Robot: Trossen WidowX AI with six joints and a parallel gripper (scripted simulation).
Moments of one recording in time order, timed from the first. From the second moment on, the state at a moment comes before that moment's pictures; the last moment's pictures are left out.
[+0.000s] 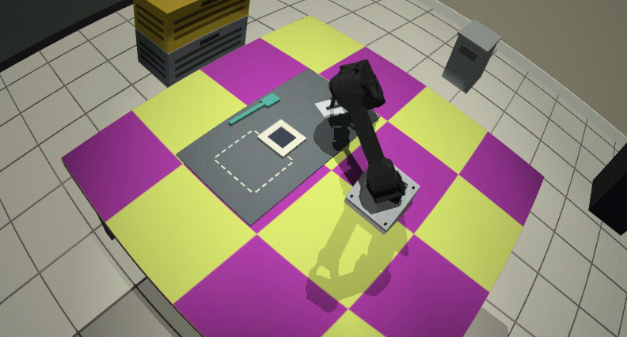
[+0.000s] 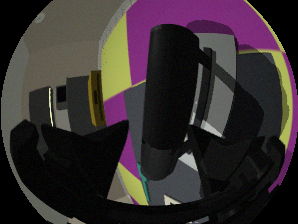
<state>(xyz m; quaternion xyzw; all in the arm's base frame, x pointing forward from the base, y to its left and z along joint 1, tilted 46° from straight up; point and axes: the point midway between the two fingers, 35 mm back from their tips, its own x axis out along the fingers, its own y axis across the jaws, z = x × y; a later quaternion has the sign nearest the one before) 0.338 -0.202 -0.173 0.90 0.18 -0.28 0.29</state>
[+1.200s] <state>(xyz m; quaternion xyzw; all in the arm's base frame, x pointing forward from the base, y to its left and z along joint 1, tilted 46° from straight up) 0.348 -0.198 -0.182 0.90 0.19 -0.28 0.28</state>
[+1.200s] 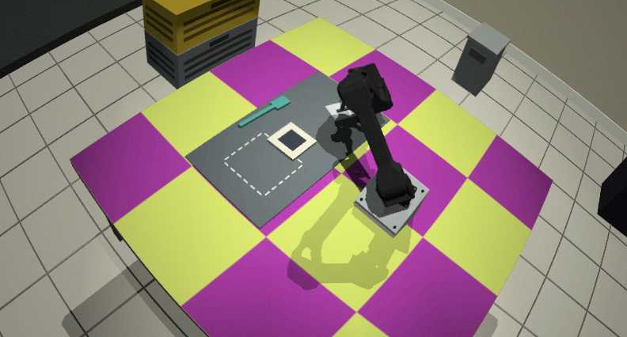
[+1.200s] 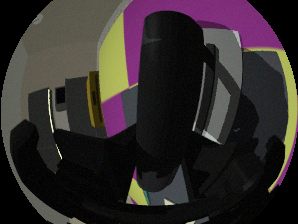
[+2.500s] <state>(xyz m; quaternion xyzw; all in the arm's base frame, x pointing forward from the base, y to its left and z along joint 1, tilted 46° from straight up) 0.381 -0.153 -0.069 0.87 0.25 -0.15 0.39</state>
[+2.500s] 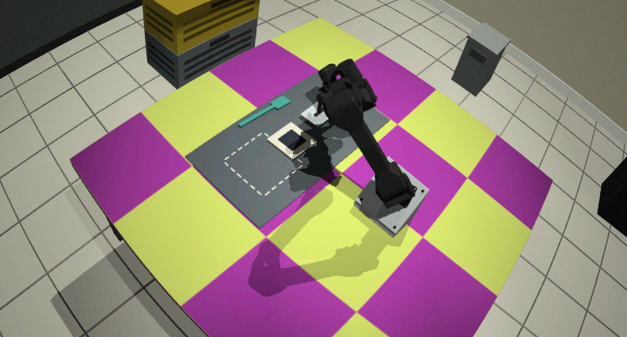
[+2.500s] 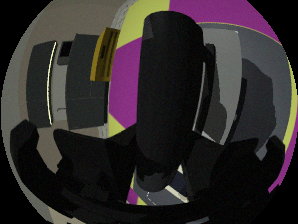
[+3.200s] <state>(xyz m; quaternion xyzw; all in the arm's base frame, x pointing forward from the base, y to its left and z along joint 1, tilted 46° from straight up) 0.386 -0.129 -0.084 0.87 0.25 -0.14 0.40</state>
